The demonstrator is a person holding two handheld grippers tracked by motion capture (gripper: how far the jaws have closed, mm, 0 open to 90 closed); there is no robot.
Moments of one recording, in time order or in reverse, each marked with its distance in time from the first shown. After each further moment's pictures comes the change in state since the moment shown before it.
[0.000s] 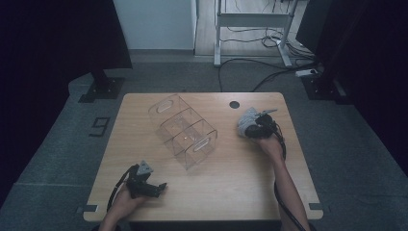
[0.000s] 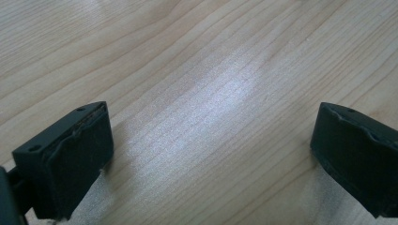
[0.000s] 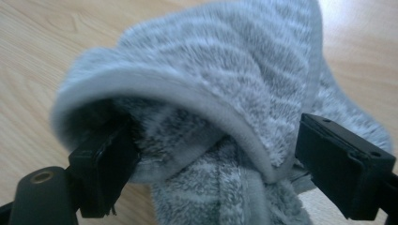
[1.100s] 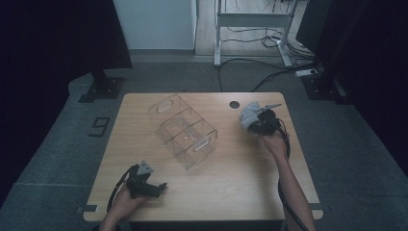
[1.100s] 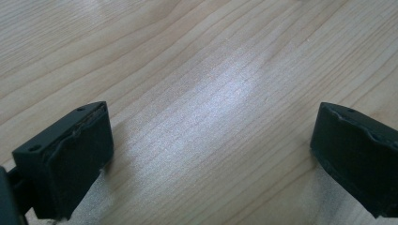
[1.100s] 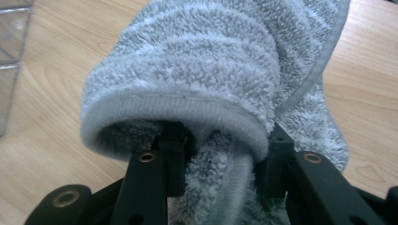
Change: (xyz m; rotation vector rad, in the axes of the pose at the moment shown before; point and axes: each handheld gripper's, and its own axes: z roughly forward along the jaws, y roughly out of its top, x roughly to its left) left arm -0.001 0.000 0.000 0.000 0.002 -0.004; right arm 0.010 0.020 -0.046 -0.025 0.026 -0.017
